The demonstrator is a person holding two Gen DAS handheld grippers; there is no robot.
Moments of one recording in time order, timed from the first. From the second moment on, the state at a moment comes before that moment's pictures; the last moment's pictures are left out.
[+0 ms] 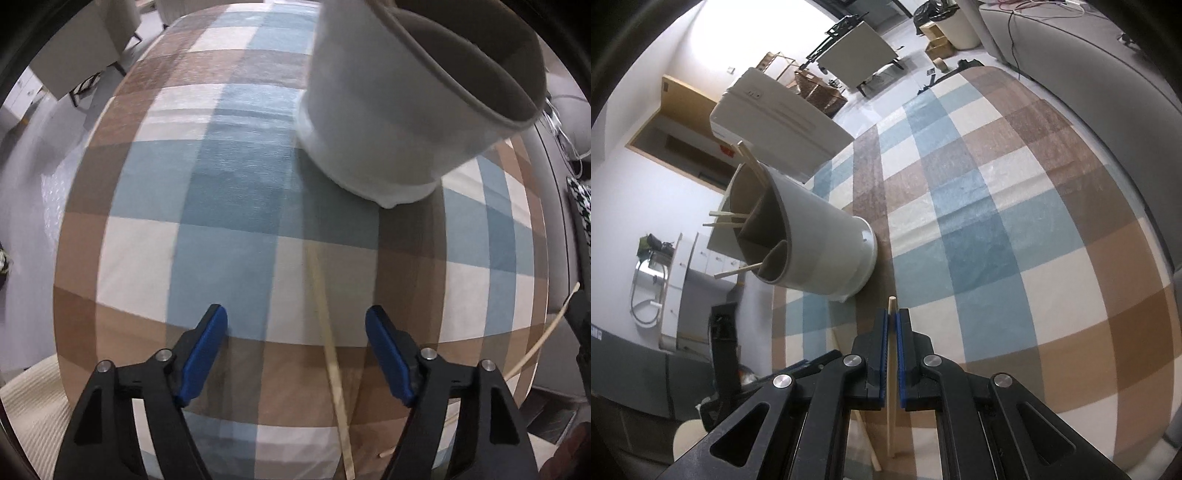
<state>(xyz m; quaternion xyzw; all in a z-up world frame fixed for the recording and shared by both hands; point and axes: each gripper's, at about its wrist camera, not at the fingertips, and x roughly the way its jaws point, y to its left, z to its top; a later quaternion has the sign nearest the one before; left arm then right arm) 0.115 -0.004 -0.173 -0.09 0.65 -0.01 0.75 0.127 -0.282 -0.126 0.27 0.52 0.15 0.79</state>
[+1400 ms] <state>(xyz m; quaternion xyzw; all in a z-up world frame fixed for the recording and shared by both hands) 0.059 -0.011 -0.064 -0.07 0.47 -0.09 0.87 0.064 -0.234 -0.060 0.14 0.43 0.15 0.88</state>
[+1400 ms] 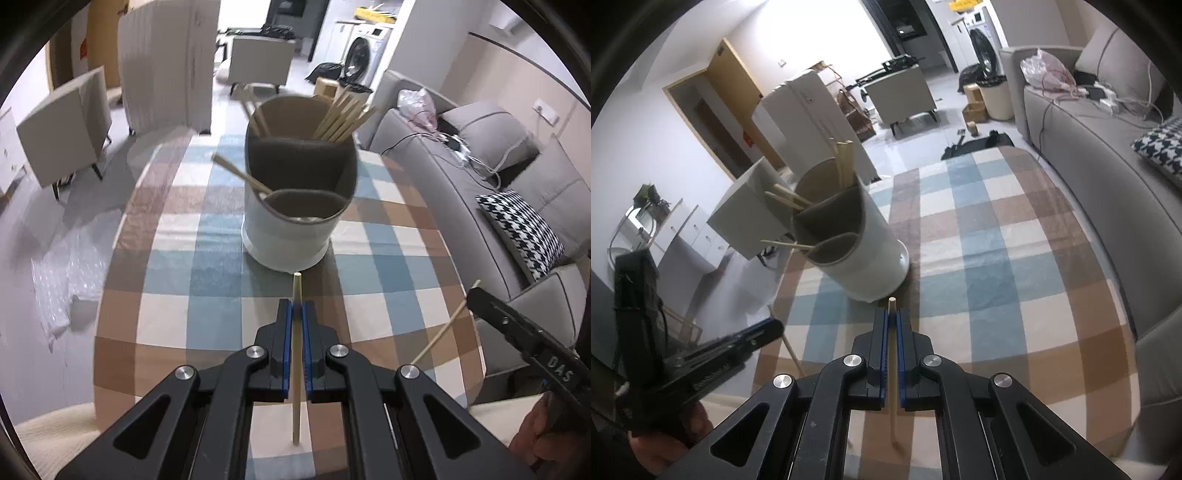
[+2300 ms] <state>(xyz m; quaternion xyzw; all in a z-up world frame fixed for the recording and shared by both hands) 0.041 0.002 0.000 -0.06 0.44 -0.11 0.89 0.037 -0.234 0.008 0.13 0.35 0.14 0.91</state>
